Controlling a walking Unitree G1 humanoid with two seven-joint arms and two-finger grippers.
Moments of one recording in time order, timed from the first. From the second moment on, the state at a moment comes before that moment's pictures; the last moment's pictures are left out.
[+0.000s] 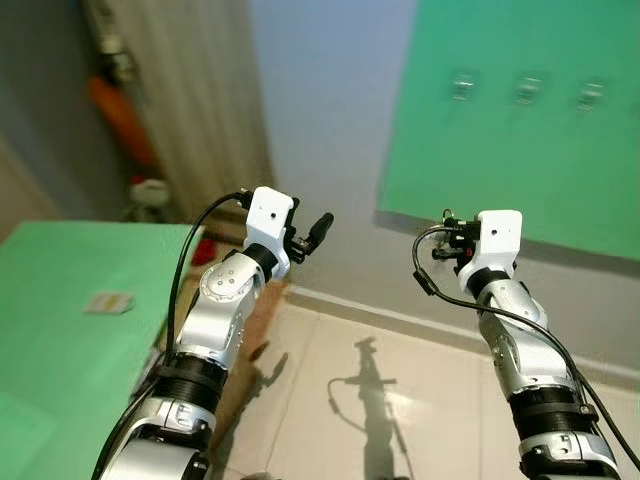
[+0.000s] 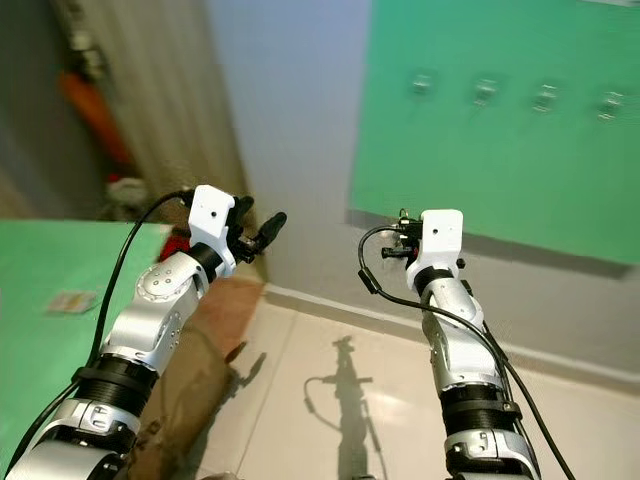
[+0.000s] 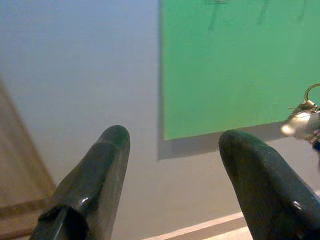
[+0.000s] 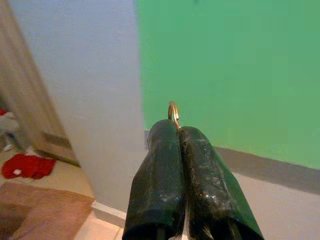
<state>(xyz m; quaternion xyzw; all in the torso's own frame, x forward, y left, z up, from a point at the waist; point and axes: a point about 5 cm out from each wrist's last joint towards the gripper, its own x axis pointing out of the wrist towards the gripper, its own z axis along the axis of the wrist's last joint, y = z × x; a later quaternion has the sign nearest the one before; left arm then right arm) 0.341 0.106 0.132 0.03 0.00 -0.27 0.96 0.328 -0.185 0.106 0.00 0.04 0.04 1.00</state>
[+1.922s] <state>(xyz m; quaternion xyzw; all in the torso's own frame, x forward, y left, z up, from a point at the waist) 0.350 0.107 0.145 0.07 -0.03 -0.25 0.96 0.332 -0.165 0.109 -0.01 0.05 0.12 0.99</state>
